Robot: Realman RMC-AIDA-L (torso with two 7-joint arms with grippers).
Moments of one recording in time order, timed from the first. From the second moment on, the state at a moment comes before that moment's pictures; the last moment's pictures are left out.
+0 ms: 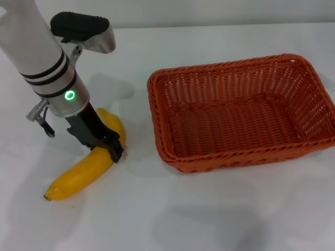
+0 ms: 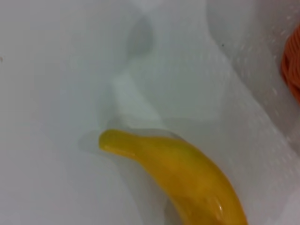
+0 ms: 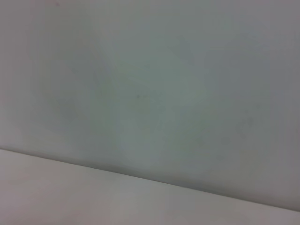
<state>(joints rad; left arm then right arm) -0.99 -2.08 -1.94 -0.72 2.77 -1.51 0.34 0.53 1.98 -0.50 -1.12 0.95 1.39 -1.20</state>
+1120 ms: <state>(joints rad) -1.24 -2.01 -2.06 -1.03 2.81 -1.76 0.42 0.56 1.97 -0.50 -1.13 1.02 1.34 -1.21</state>
